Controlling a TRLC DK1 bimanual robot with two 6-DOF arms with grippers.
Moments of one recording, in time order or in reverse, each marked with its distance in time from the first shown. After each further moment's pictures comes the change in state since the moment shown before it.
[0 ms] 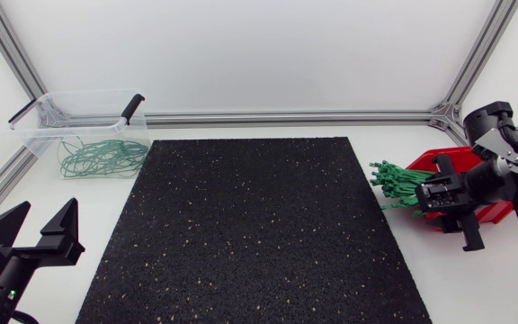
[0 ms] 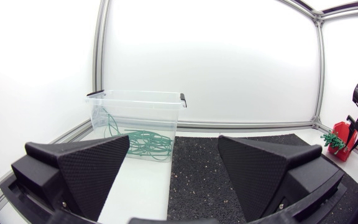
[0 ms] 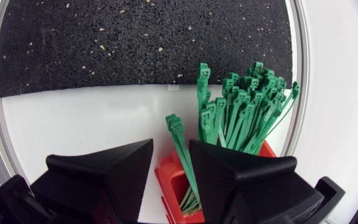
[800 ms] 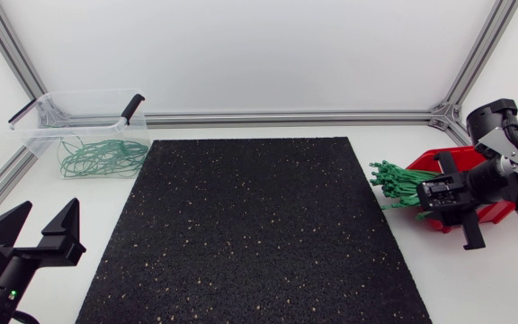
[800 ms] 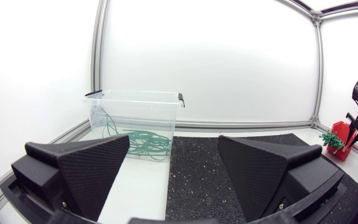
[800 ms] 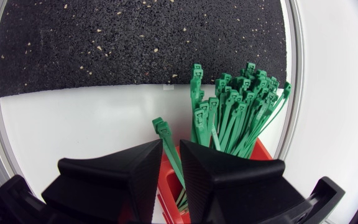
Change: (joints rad) left arm -0.011 0.000 0.000 0.000 0.000 0.000; right arm 0.009 -0.032 -0.007 0.011 0.000 0.000
